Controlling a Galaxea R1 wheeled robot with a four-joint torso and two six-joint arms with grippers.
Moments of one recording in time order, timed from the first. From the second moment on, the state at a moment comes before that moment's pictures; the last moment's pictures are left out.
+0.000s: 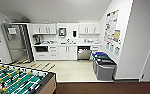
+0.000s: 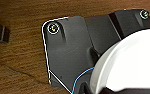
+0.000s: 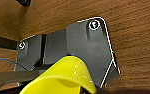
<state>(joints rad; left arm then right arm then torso) 1.51 3.03 -2.82 0.29 -0.03 -0.14 -1.61 2.71 -2.35 0.04 0.22 0.06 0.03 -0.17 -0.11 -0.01</state>
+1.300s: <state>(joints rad) 1.51 3.02 -2.81 0.29 -0.03 -0.14 -1.61 2.71 -2.35 0.04 0.22 0.06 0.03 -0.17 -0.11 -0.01</state>
